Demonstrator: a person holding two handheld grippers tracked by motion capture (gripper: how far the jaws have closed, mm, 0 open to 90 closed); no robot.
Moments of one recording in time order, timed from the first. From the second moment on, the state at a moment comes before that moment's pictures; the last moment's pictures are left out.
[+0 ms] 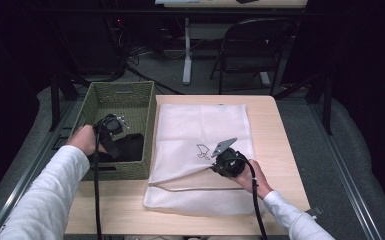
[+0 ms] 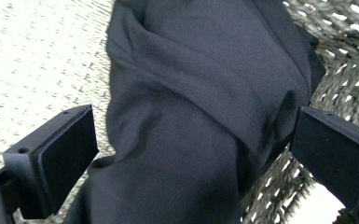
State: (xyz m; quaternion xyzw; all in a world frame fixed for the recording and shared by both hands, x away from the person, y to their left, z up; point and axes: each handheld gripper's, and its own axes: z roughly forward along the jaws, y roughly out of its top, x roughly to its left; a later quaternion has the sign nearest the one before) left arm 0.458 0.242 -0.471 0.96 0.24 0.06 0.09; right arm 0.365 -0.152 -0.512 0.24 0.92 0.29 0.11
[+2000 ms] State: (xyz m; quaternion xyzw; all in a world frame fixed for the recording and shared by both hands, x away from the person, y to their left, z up) left arm 0.454 0.270 -0.478 0.96 0.26 0.04 0.12; right arm 0.363 -0.150 -0.514 0.24 0.92 0.28 0.11
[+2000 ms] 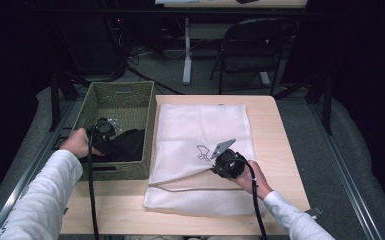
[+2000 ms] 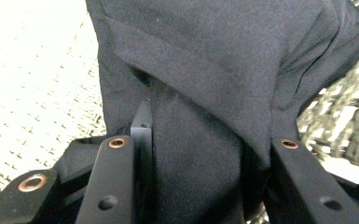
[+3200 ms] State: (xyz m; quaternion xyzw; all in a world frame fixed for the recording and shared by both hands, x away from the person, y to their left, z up) left arm 0.431 0.279 -0.377 0.94 0.28 0.10 0.15; right arm 0.363 -0.150 -0.515 0.24 0.92 0.28 0.11
